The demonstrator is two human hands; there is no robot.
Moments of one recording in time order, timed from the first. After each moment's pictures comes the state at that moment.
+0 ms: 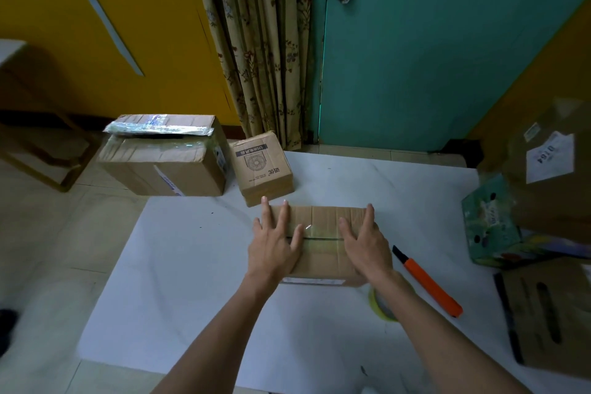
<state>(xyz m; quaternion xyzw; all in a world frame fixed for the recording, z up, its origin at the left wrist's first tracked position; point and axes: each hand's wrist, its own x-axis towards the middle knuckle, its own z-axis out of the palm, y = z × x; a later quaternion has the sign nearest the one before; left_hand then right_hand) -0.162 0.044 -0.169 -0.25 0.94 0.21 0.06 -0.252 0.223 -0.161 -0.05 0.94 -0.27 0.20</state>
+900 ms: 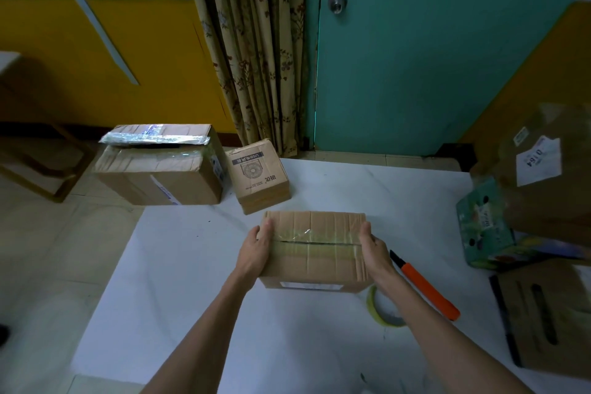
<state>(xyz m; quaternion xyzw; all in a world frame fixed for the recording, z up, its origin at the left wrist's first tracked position) -0.159 0.015 -0.165 -0.40 0.71 0.57 0.07 -0.257 0.239 -0.169 0.12 0.78 -0.53 0.30</state>
